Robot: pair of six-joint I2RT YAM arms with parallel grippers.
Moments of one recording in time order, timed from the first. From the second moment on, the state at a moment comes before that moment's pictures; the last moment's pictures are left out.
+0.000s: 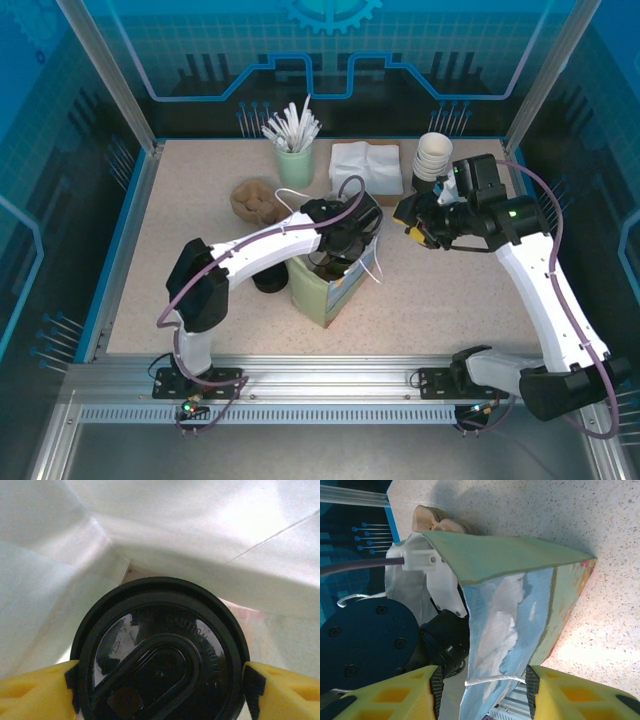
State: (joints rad) left arm -0.86 1.93 1.68 -0.95 -0.19 -0.64; right arm 0.27 1.20 1.42 -1.12 -0.48 0.90
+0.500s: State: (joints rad) left arm -0.86 1.97 1.83 -1.11 -0.18 -0.67; right arm 0.32 1.22 1.42 -1.12 -0.47 0.91
